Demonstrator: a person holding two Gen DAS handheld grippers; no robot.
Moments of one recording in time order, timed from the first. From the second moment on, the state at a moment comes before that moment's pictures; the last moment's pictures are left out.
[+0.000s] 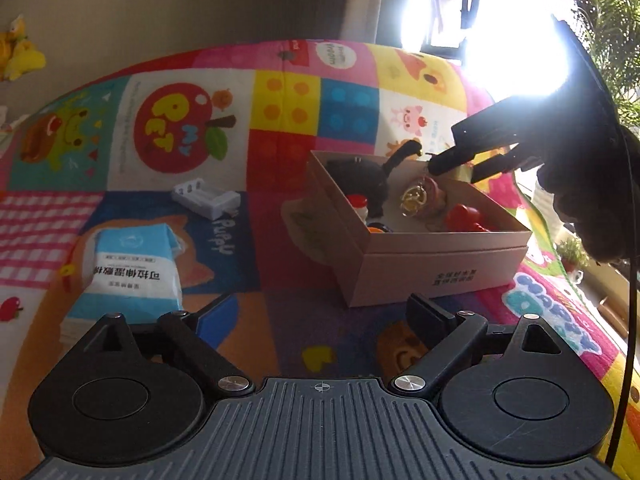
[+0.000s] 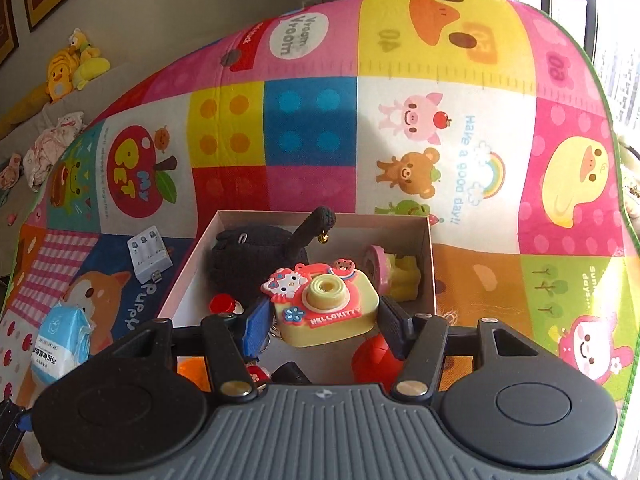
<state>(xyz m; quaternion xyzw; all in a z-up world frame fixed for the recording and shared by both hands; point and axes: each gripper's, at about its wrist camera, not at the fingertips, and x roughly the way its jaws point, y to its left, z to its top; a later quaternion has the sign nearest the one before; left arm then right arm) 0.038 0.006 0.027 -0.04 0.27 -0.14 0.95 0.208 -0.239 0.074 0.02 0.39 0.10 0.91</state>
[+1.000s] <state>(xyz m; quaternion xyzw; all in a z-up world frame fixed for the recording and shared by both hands) 0.038 0.078 0.012 -0.16 0.25 -0.02 0.95 0.298 0.025 0.036 -0.16 0.43 0.19 0.87</state>
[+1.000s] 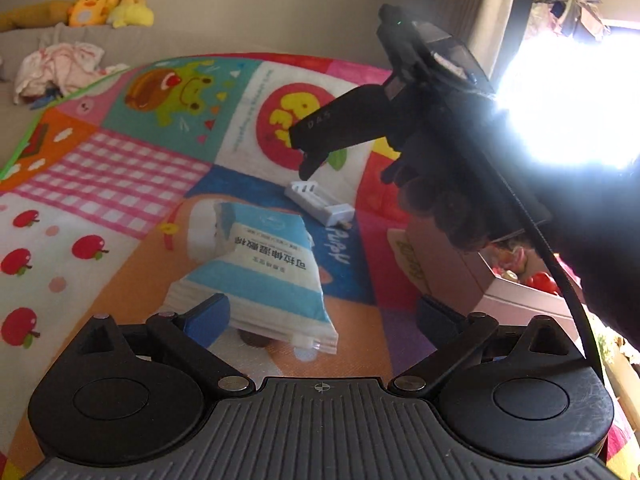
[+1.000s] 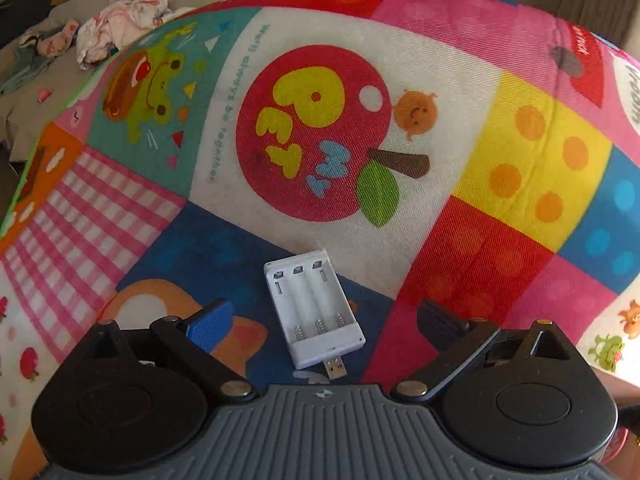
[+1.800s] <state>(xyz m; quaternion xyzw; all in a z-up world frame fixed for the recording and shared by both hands) 0.038 0.092 0.007 -0.20 0.25 -0.01 0.95 0.171 -0.080 0.103 -0.05 0.43 0.32 0.85</state>
